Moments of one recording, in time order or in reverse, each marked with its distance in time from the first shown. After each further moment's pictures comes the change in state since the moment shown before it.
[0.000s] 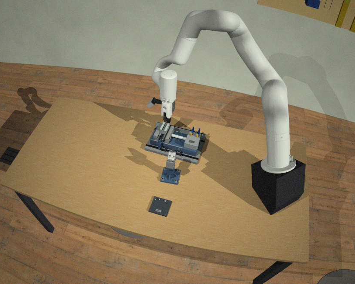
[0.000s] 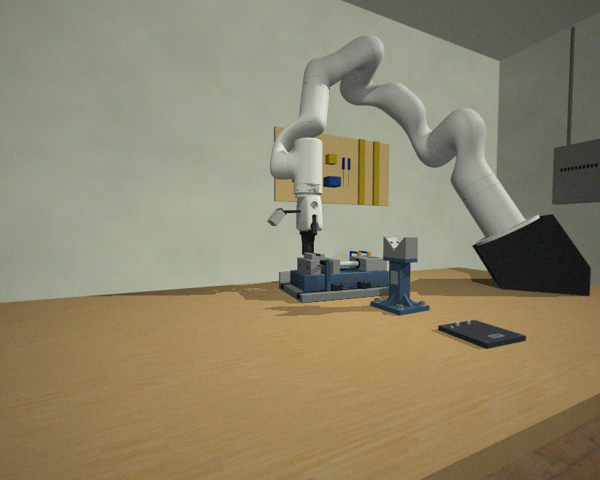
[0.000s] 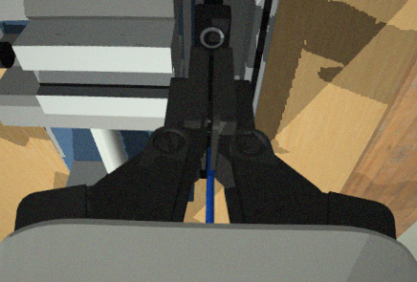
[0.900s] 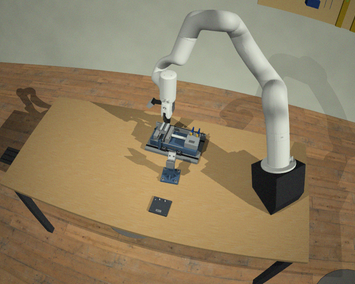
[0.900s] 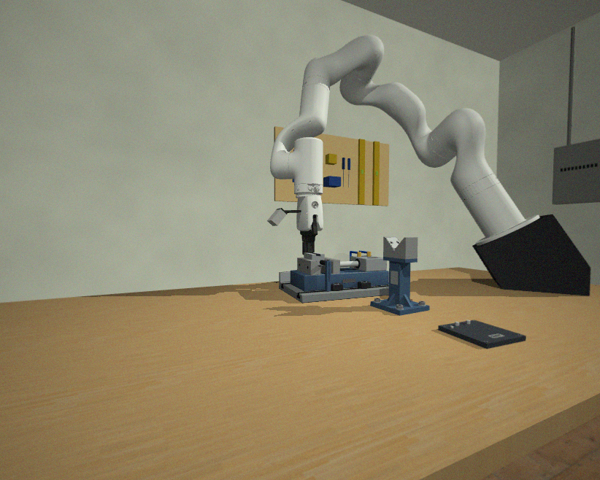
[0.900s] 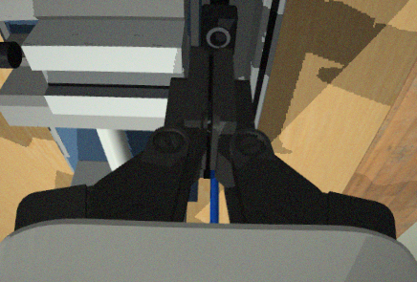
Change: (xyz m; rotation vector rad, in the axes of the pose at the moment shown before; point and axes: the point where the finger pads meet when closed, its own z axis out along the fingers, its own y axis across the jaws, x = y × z) arm 0.000 -0.004 0.000 0.000 0.000 0.000
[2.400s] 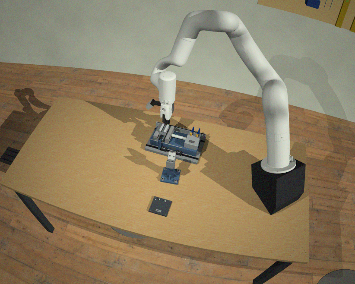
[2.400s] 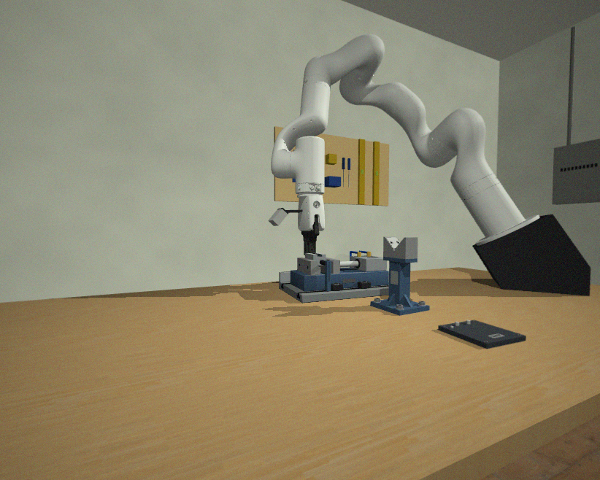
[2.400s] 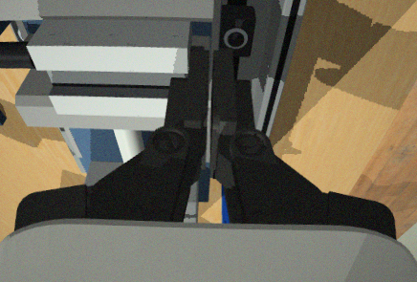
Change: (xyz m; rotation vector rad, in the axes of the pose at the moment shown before) arm 0.000 -0.011 0.000 0.000 0.000 0.000
